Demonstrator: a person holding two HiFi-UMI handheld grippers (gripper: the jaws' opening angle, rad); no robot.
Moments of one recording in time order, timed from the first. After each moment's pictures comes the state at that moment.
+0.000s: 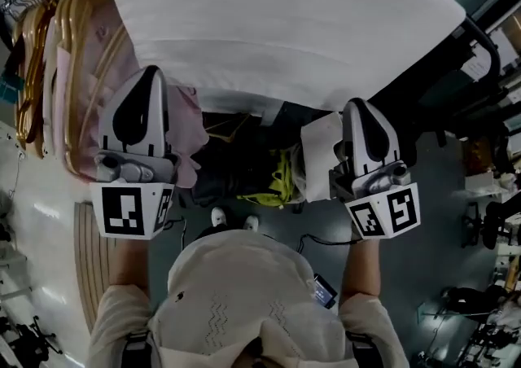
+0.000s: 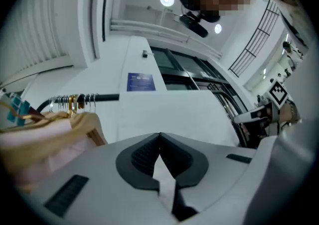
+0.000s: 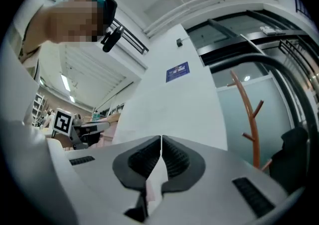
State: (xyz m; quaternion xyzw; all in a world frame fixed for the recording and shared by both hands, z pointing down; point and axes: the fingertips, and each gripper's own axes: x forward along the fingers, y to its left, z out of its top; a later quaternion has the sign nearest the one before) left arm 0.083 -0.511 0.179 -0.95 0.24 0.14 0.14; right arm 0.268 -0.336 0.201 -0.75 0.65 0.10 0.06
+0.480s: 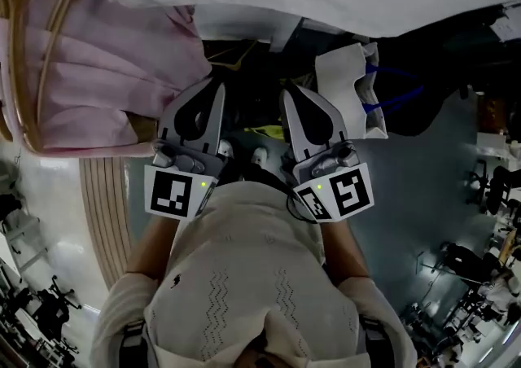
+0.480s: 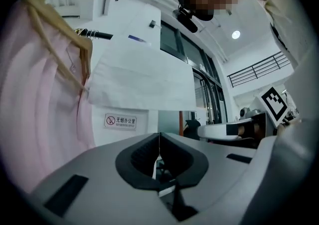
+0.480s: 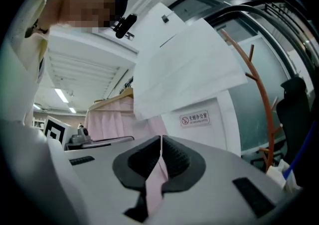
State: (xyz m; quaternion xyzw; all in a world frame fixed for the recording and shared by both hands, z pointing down) left arm 0.128 -0.437 0.351 -0.99 0.15 0.04 -0.02; right arm 0.191 -0.369 0.351 -0.73 0.68 -0.05 0.07
